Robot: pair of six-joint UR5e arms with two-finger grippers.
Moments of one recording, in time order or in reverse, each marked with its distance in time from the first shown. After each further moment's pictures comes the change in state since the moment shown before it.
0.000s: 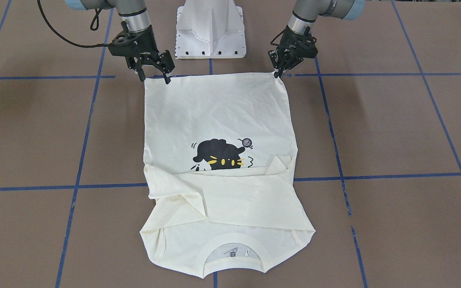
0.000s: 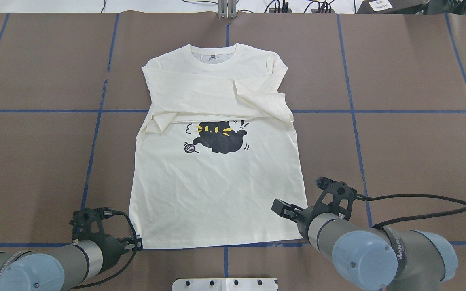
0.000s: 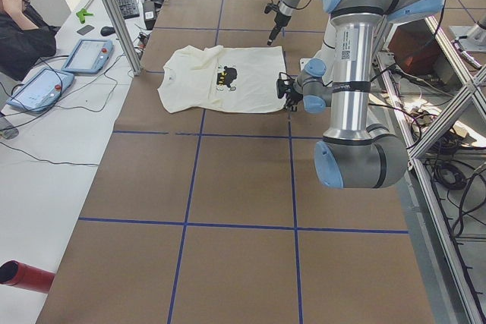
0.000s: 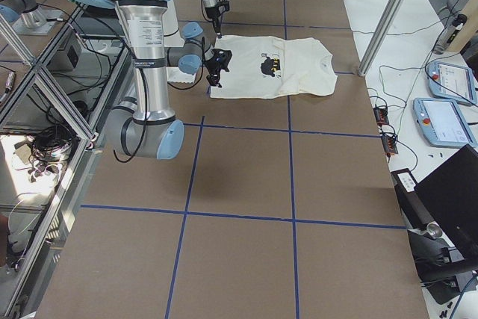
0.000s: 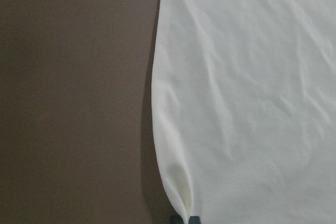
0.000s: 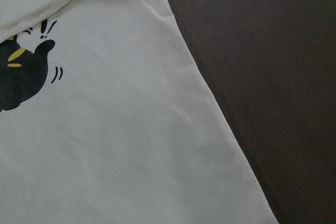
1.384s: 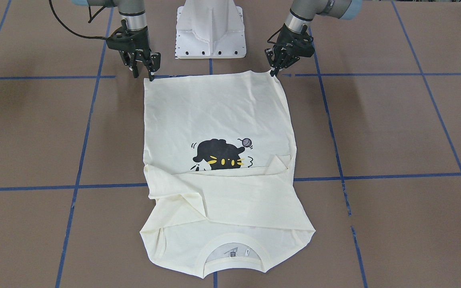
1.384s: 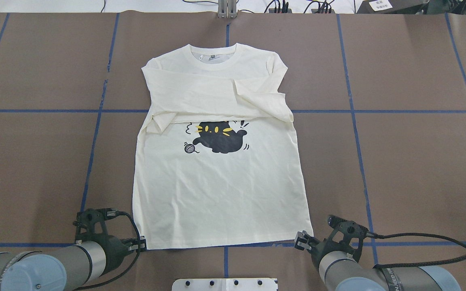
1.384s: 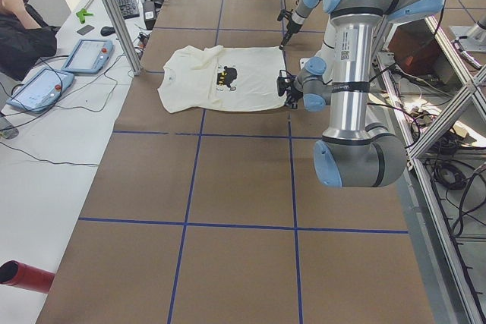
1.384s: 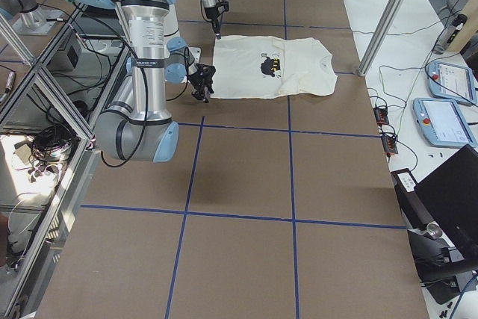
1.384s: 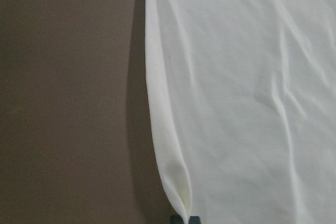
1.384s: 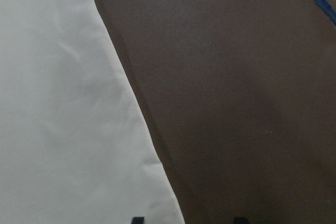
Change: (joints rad) left arm 0.003 -0.013 0.000 -0.009 -0.003 -0.002; right arm -0.143 -0.088 -0.024 -0.080 -0.104 0.113
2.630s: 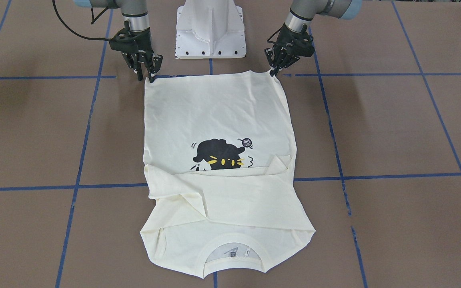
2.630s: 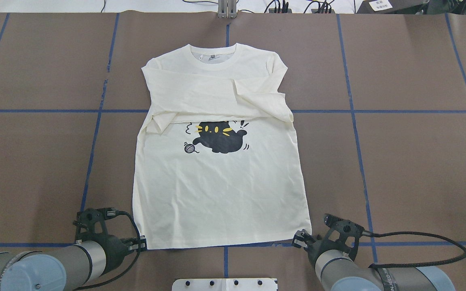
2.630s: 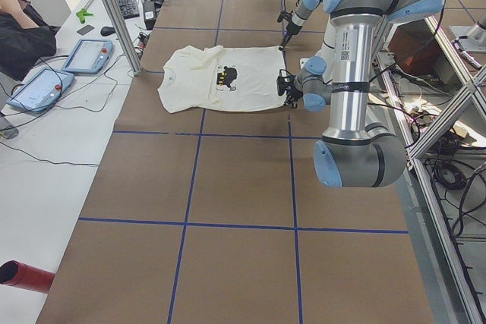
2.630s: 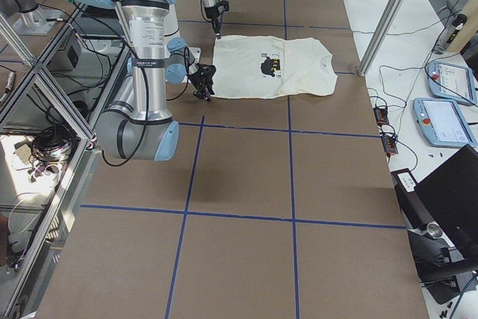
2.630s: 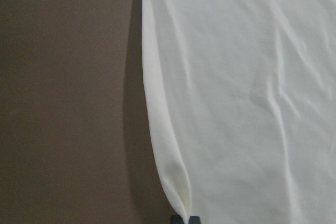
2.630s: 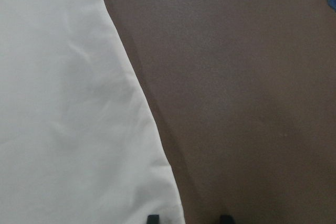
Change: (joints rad) left arm 0.000 -0.001 -0.003 0.000 0.002 -0.001; right arm 0.009 0.019 -0.016 0.008 -0.017 -0.011
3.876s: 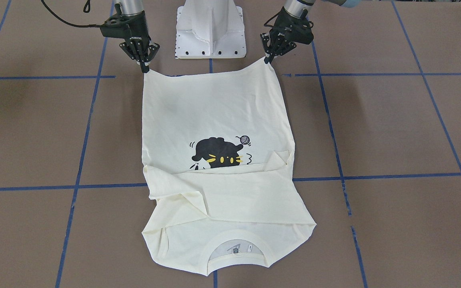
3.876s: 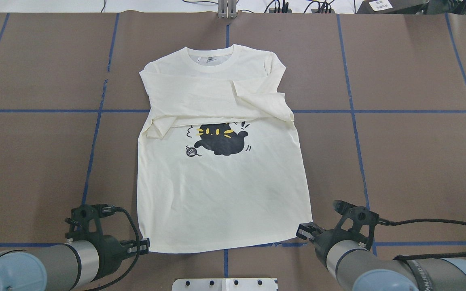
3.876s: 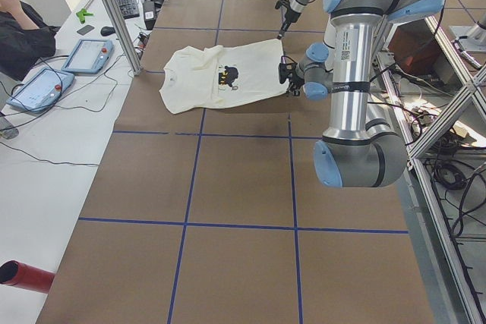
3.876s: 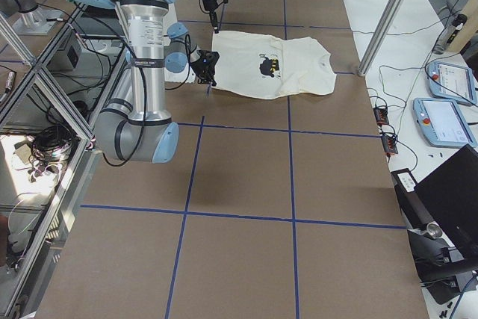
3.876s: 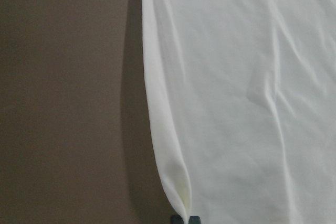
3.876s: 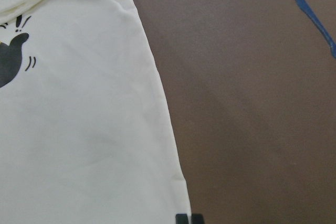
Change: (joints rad) left arm -0.012 0.001 -0.218 0.136 -0.067 0.002; right arm 0.023 -0.031 0.241 -0.111 0.030 -0.047
